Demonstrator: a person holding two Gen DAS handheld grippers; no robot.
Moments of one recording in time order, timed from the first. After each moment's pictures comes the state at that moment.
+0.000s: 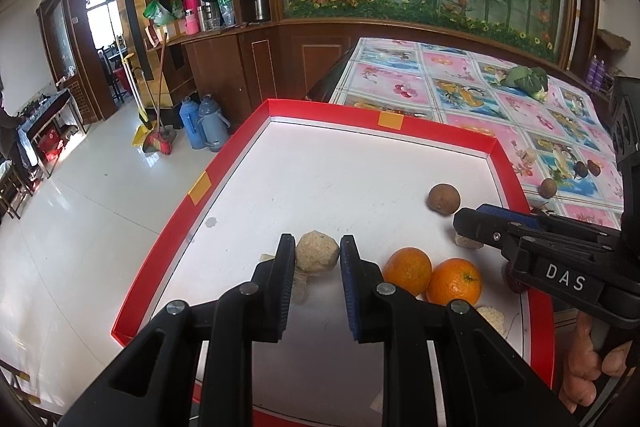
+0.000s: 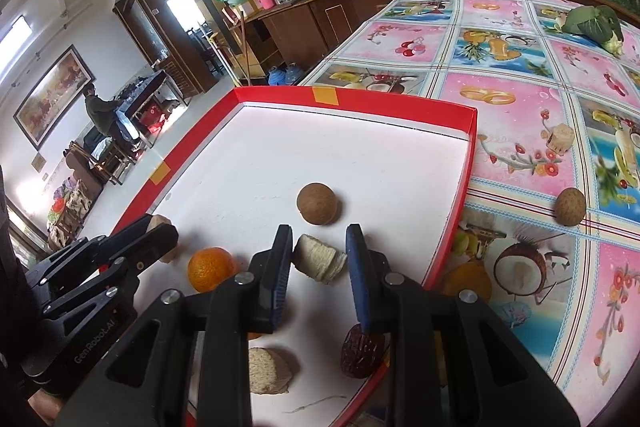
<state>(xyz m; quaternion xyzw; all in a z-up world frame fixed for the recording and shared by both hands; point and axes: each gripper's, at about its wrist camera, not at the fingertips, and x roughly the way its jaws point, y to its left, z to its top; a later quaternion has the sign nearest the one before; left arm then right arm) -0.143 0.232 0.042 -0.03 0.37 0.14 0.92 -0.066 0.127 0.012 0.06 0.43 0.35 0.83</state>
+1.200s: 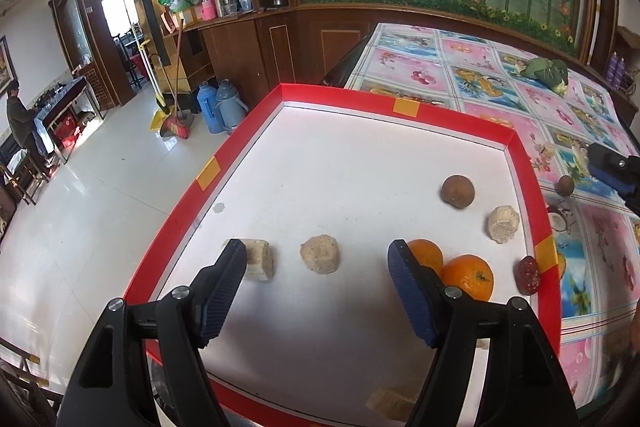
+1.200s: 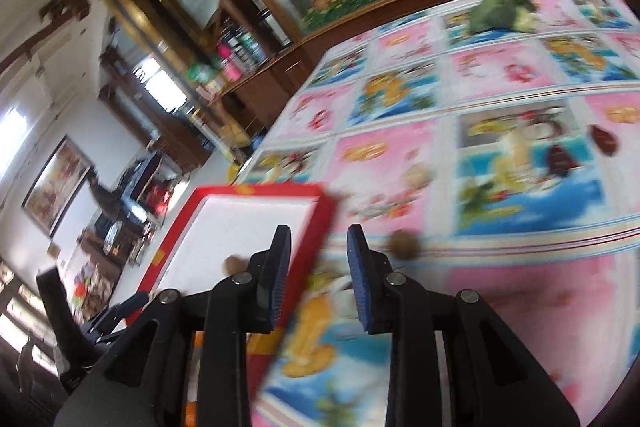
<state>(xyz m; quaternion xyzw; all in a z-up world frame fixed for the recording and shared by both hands) -0.137 0.221 0.039 -0.03 0.40 0.18 0.90 -0.033 -0.016 0.032 0.20 0.38 0.29 0.85</state>
